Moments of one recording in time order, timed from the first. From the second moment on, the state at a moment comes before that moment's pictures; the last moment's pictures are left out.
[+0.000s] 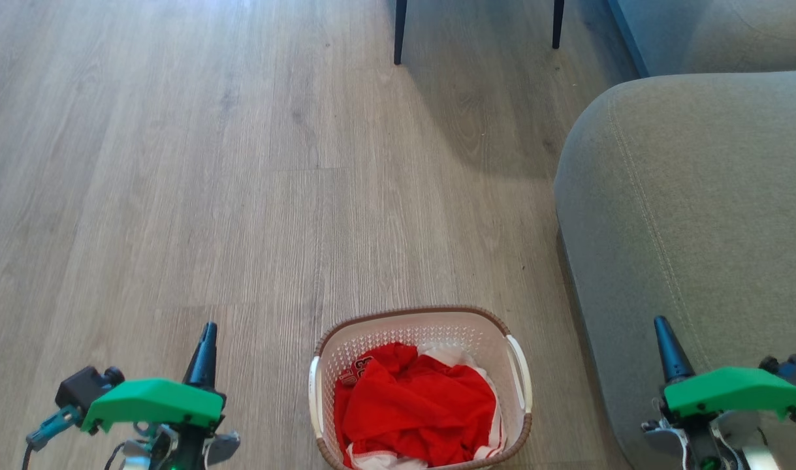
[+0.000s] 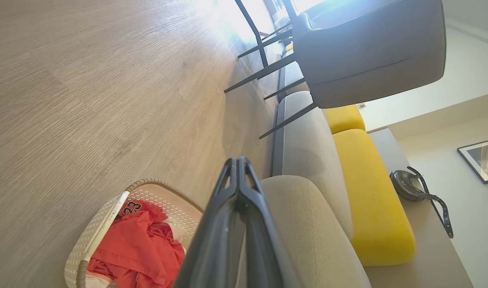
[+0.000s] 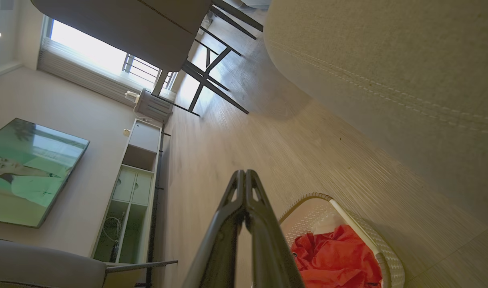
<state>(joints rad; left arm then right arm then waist) -0.01 0.06 -0.09 0.28 -1.13 -0.04 -0.05 0.01 -0.04 -0.04 0.23 1.12 0.12 -0.04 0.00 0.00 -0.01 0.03</state>
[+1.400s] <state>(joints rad) -0.04 0.06 0.03 0.28 -1.58 -0.12 0.07 -0.04 -0.05 -0.10 0.27 1.57 0.12 0.07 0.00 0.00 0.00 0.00</state>
